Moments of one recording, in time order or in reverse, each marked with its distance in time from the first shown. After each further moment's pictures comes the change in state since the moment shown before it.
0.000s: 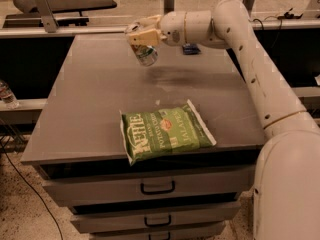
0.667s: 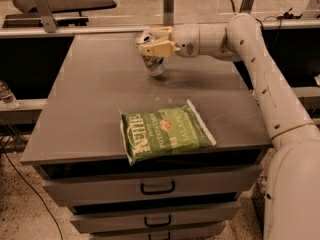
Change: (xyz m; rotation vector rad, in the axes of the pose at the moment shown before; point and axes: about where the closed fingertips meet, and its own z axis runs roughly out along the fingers) arm 0.027 0.015 -0.033 -0.074 -0.063 -0.007
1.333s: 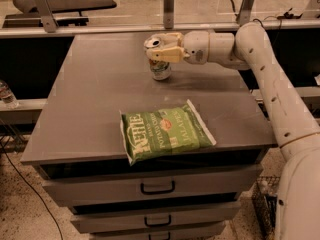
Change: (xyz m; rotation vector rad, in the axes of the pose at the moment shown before) arm 0.020 0.008 -0.026 -0.007 -0.029 0.050
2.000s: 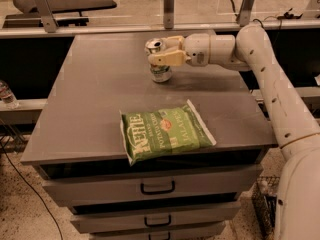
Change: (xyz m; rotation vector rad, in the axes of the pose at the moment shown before) arm 0.000 0.000 -0.004 0.000 0.001 0.003
